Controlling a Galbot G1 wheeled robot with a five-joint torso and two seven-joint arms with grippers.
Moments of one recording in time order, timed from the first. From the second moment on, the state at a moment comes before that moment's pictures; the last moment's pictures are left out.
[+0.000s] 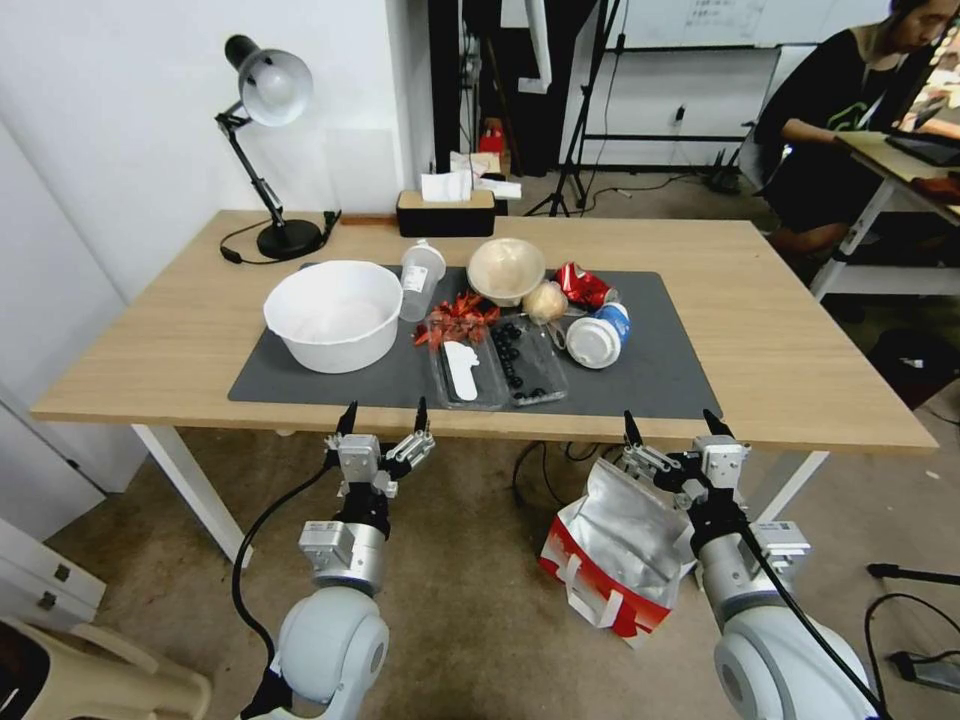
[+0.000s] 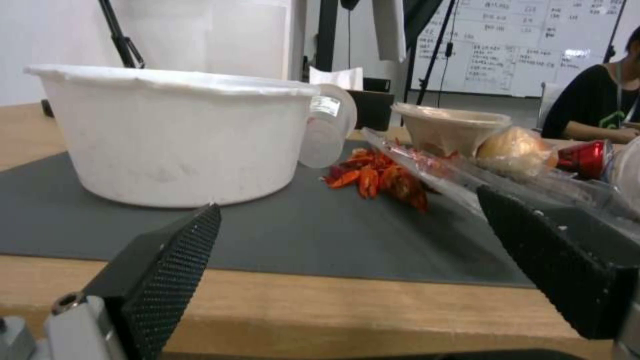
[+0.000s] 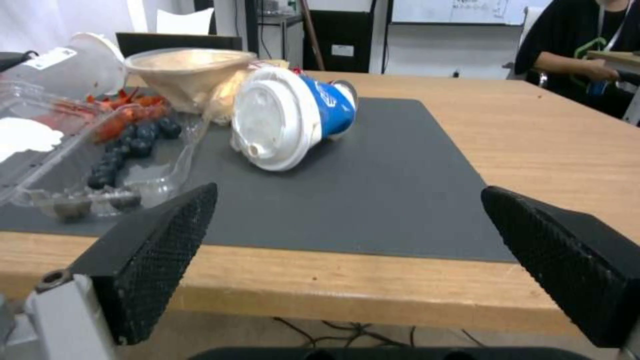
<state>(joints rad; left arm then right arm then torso) 1.46 -1.40 -0.28 -2.02 -0.19 -0.09 -0.22 -1.60 1.34 0.52 2.25 0.17 -0.20 0.13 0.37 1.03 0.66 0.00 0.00</state>
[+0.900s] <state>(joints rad) 1.47 -1.40 -0.28 -2.02 -0.19 -0.11 -0.22 -1.61 1.35 0.51 2.25 0.17 -0.20 0.13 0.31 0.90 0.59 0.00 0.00</state>
